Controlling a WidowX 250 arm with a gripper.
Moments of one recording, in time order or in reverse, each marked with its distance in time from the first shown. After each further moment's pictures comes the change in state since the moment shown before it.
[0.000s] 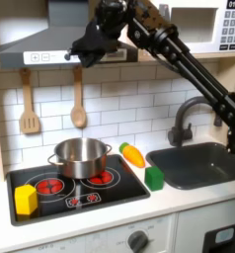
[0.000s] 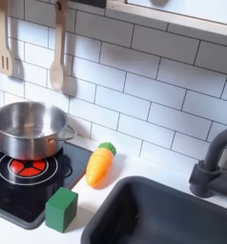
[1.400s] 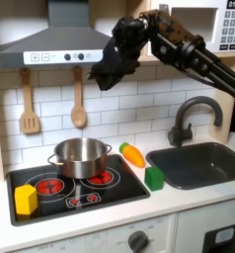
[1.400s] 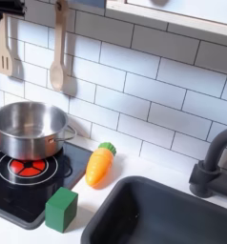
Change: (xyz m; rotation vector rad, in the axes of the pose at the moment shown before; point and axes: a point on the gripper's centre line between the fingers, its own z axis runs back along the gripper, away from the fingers) arm -0.054 -0.008 0.019 0.004 0.093 0.028
